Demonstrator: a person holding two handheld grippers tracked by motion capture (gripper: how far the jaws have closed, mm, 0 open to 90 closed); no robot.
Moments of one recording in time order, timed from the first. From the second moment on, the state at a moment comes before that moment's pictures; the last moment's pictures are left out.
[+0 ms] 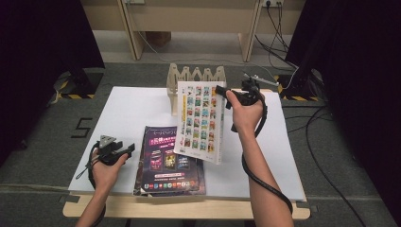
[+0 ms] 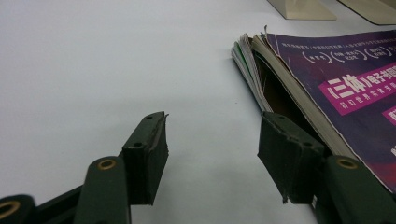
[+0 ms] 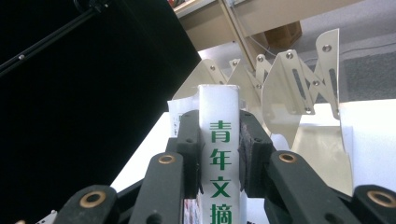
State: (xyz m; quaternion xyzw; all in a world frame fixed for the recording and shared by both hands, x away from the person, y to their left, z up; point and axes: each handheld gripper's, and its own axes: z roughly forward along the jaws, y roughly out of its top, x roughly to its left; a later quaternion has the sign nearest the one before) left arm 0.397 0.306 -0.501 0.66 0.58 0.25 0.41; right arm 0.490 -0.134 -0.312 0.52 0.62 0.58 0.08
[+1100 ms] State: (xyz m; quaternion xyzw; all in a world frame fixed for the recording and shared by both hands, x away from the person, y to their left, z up) left arm 0.396 0.305 -0.501 0.66 0.58 0.26 0.41; right arm 0.484 -0.153 -0.287 0.51 0.61 0.60 0.15
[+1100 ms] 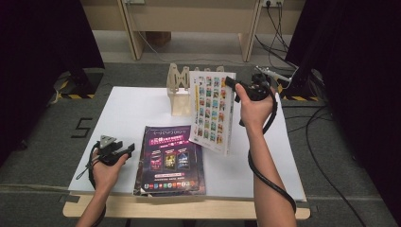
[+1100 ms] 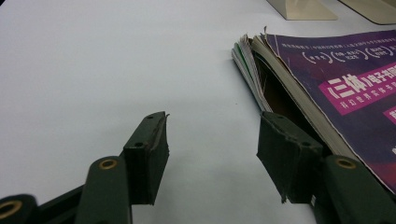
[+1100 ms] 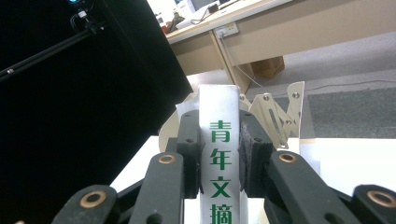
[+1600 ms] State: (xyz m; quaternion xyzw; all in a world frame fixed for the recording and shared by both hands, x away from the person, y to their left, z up) left arm 0.395 0.305 -0.501 0.66 0.57 0.26 0.41; right arm 0.487 -0.161 -0.282 0.51 0.60 0.59 0.17
